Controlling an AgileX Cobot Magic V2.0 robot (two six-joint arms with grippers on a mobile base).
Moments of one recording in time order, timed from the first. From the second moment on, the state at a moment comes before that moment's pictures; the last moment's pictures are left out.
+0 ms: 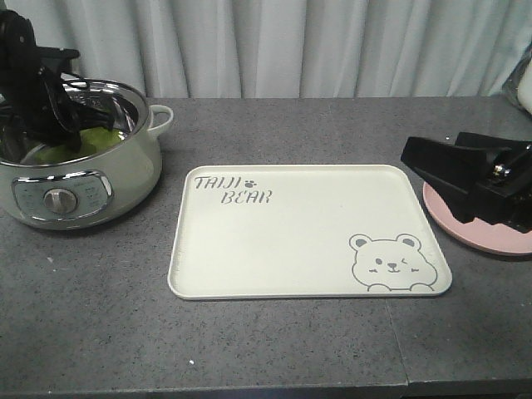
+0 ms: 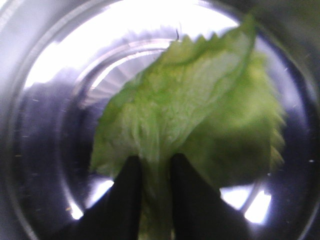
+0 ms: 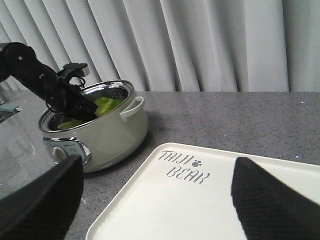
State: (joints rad) left arm -0.05 2.11 -2.09 0.07 1.20 -0.06; right arm -0.01 0.92 -0.70 -1.57 -0.64 1.81
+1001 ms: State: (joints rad) left arm -0.15 1.77 -2.09 -0.50 1.17 0.13; right arm -0.01 1.18 -0.97 -1.48 -0.82 1.83
